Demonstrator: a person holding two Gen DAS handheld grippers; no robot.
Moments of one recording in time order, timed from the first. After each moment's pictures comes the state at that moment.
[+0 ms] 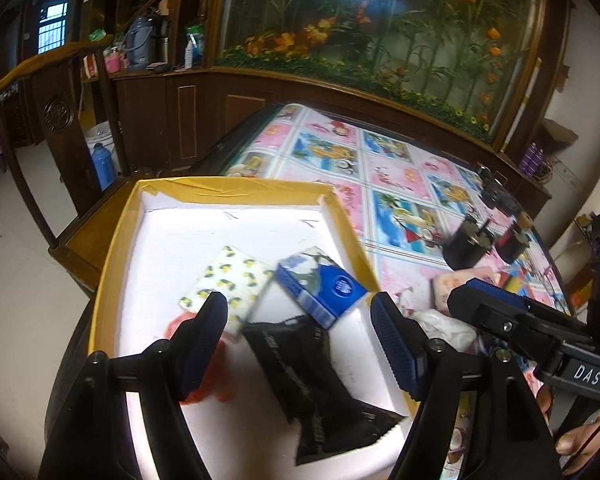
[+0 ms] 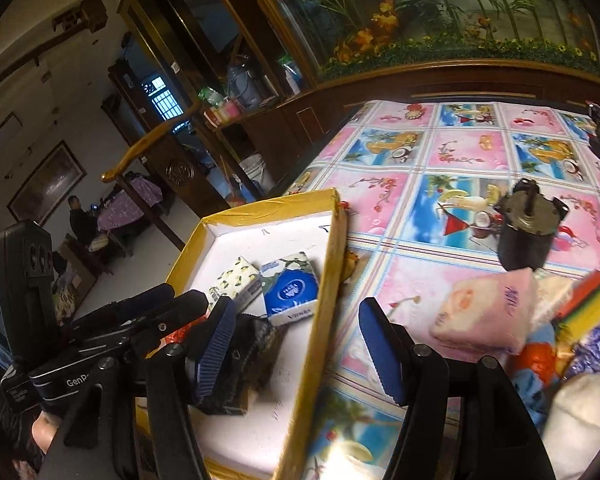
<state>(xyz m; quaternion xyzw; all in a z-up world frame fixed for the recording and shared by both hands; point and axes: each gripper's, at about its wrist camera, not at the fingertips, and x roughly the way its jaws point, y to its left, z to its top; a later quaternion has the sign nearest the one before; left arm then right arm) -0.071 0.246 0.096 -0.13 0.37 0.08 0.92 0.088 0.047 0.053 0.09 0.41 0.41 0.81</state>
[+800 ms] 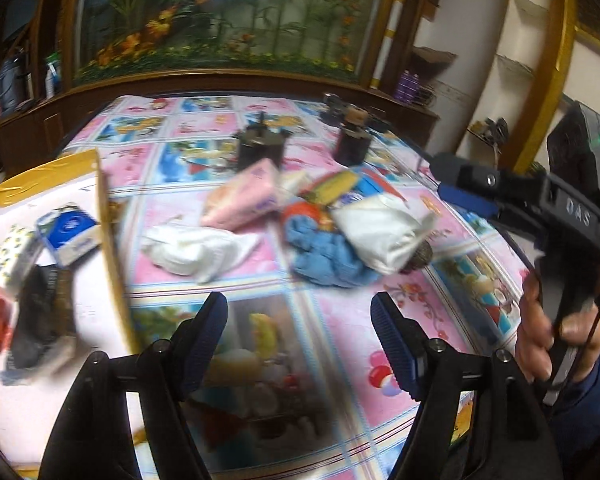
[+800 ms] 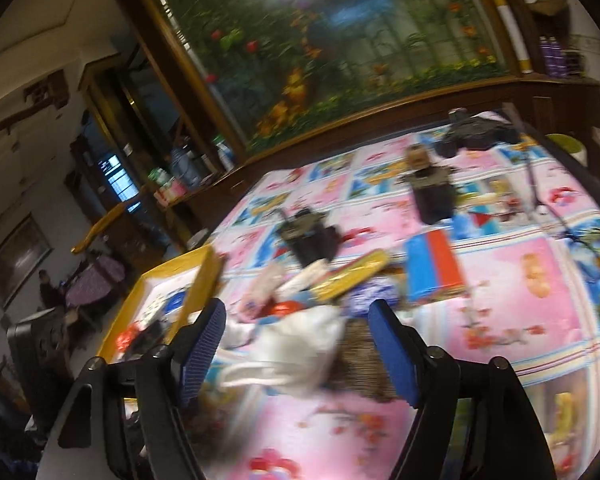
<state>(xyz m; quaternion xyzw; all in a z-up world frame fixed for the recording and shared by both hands) -0.089 0.055 0.049 -0.05 0.37 -0.14 0.91 0.060 -0.191 0.035 0.17 0.33 0.27 0.89</state>
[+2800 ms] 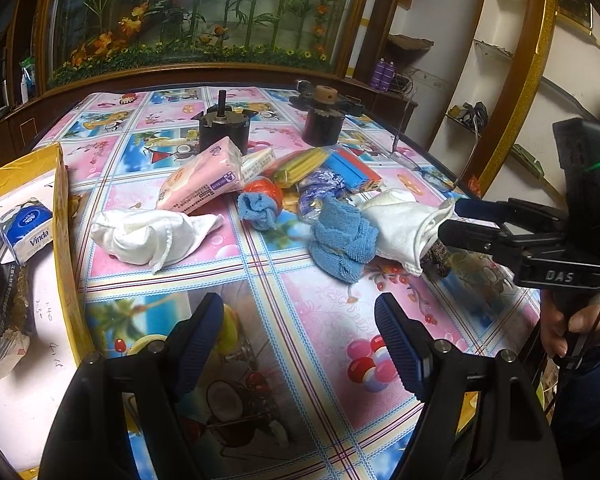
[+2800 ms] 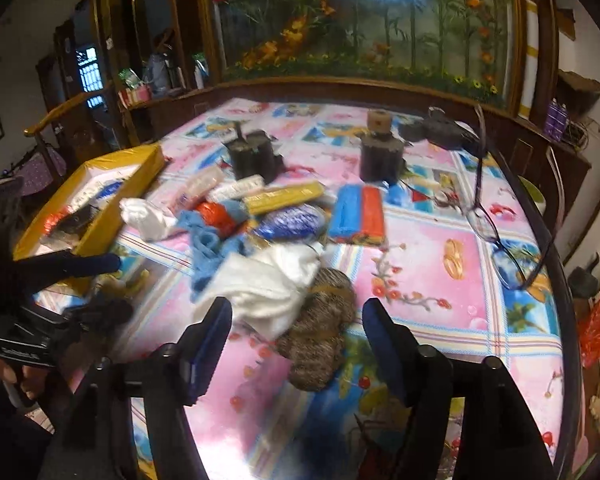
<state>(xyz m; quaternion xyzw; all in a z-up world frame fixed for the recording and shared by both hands) -0.088 0.047 0.034 -0.04 0.38 -0.18 0.91 0.027 -0.179 0.036 -0.04 0.38 0.26 0.89</state>
